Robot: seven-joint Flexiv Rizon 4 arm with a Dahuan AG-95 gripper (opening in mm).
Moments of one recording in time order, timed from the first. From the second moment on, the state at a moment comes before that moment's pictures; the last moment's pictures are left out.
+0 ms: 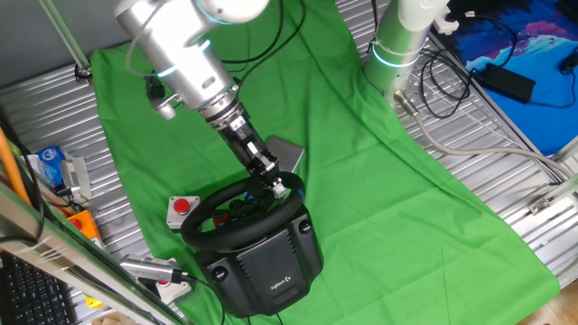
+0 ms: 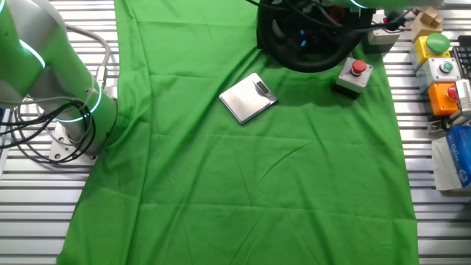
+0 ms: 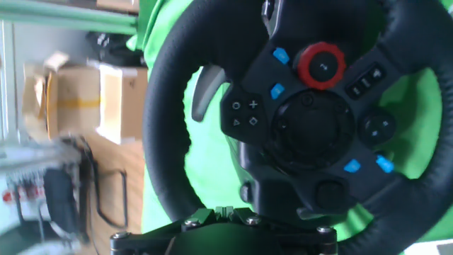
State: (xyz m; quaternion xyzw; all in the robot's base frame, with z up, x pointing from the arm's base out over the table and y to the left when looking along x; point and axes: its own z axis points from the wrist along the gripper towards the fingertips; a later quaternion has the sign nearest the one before) arm 0.476 0.234 0.223 0.14 -0.92 -0.36 0.10
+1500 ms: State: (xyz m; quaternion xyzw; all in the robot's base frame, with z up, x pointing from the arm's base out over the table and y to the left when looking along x) arm 0.464 0.182 0.187 0.50 -0.85 -0.10 0.15
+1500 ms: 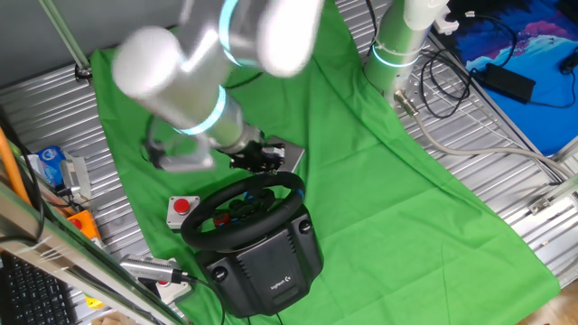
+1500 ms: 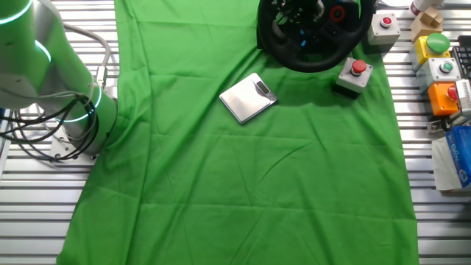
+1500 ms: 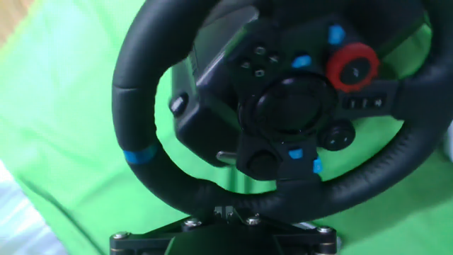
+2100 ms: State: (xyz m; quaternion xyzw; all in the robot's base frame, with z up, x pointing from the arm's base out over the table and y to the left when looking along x) arm 0.467 0.179 0.185 0.53 -0.83 -0.04 0.18
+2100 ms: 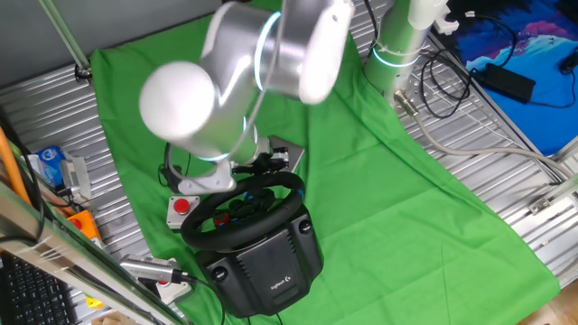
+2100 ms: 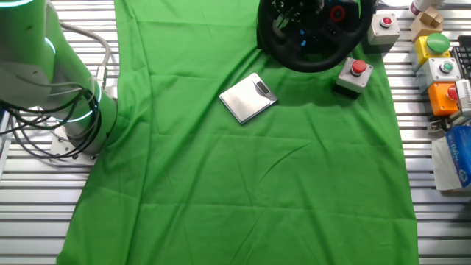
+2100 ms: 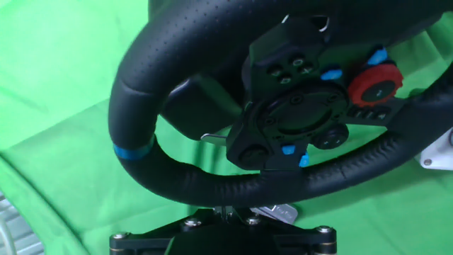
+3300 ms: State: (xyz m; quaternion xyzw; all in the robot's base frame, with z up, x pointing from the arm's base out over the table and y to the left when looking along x) arm 0.465 0.180 0.186 0.52 -0.84 -0.05 0.17
